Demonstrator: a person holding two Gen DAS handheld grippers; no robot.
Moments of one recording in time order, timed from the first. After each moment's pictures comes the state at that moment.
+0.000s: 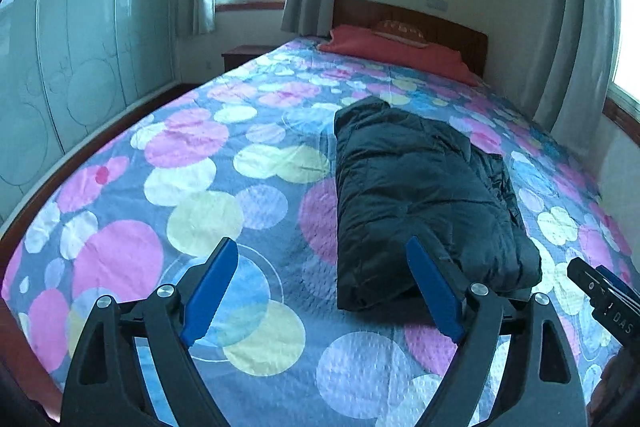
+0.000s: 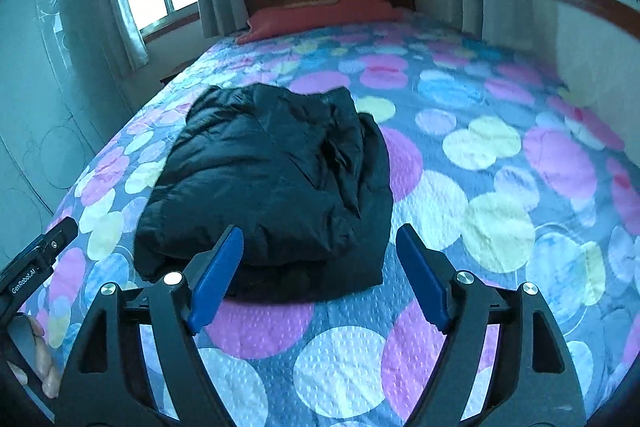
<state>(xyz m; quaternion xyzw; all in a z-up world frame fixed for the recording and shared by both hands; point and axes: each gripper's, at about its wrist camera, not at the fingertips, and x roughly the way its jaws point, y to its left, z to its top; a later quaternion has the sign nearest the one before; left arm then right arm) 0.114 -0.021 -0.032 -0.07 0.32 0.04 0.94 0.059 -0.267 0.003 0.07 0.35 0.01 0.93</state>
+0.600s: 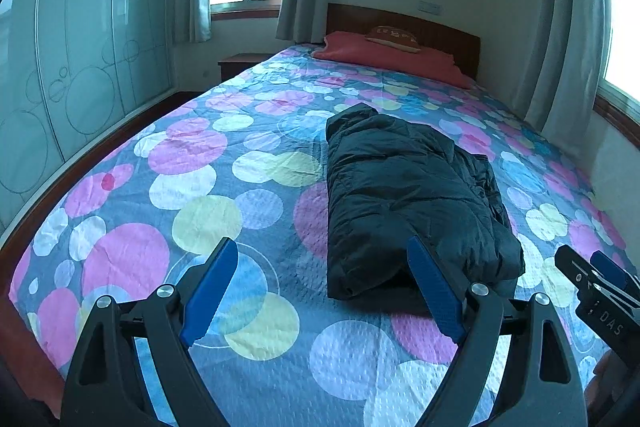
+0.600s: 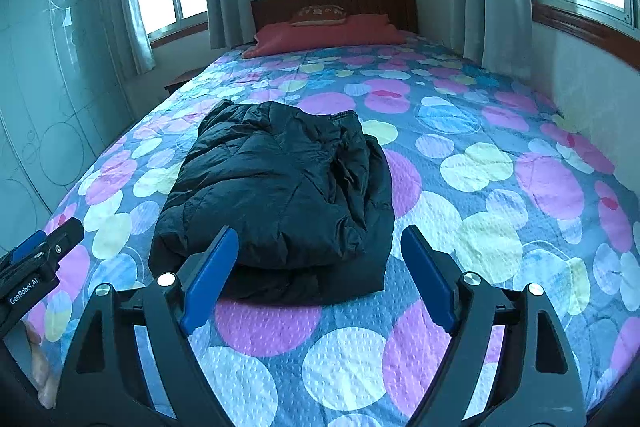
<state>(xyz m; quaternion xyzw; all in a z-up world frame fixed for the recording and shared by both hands) 0.092 -0.032 -0.020 -0.06 0.31 0.03 0.95 0.042 -0.254 0.018 0.04 0.33 0.00 0.94</state>
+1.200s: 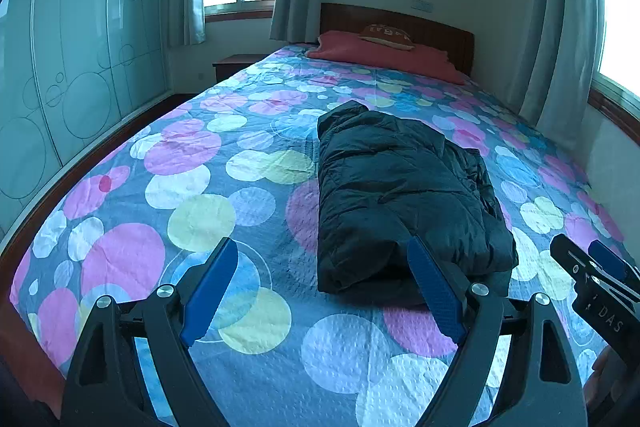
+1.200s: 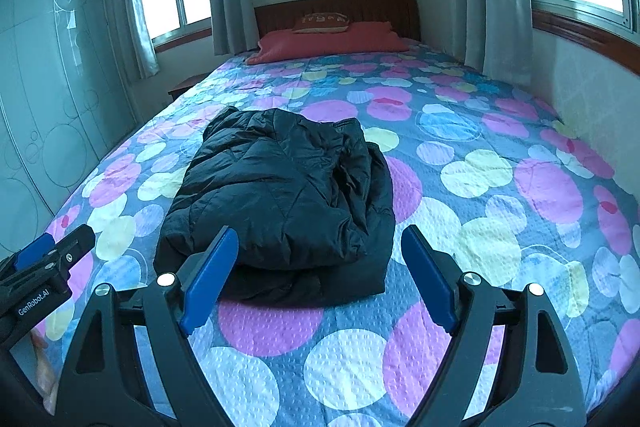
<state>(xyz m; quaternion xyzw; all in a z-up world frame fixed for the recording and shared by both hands) 0.088 -0.036 -0.017 -0.06 0.31 0.03 0.95 0.036 -0.253 0.023 0.04 0.32 0.01 0.95</state>
